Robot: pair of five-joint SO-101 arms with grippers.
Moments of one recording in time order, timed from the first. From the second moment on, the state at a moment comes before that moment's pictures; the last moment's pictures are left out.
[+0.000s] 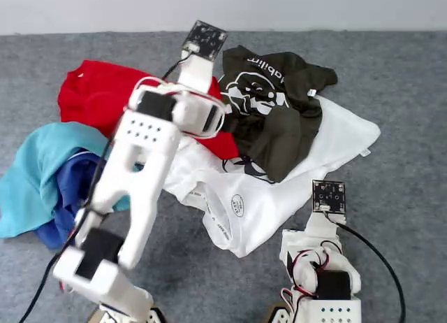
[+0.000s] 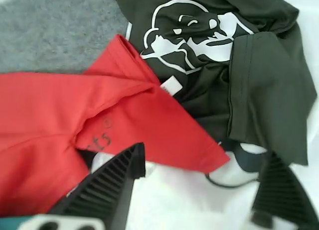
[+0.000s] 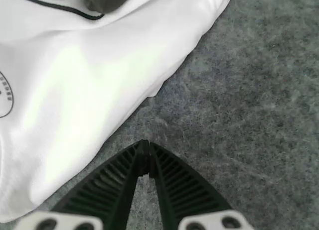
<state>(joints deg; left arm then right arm) 16.2 8.9 -8.4 69.8 -1.4 -3.2 -103.6 95.6 74.7 -6.4</state>
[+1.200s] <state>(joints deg) 5.6 38.9 -49.6 89.5 -13.9 -3.2 -103.6 95.6 74.7 -6.4</state>
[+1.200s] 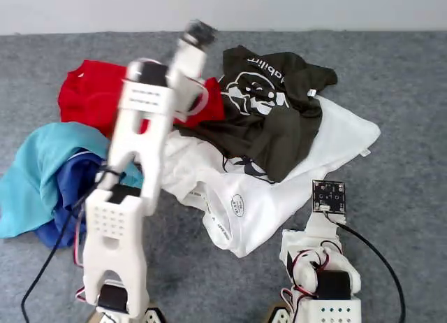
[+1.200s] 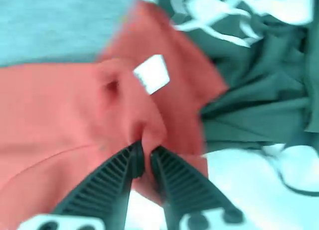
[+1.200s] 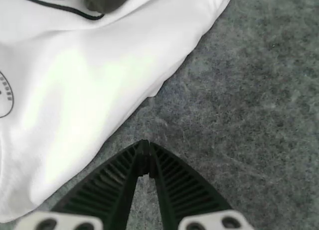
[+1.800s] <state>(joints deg) -28.7 13.4 -70.1 99.5 -14.1 -3.2 -103.6 95.6 74.7 -6.4</state>
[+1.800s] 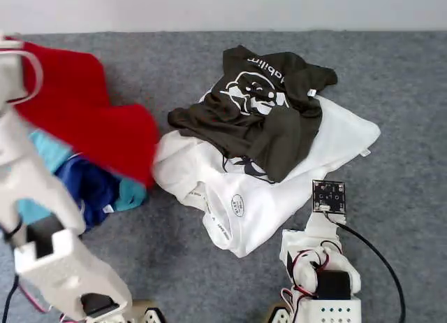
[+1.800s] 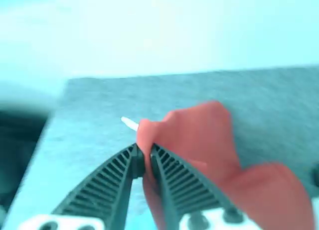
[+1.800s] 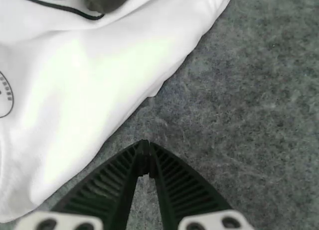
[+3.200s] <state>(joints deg) -8.6 -17.5 19.2 82.3 -16.7 -3.2 -103.6 95.6 74.7 -6.4</state>
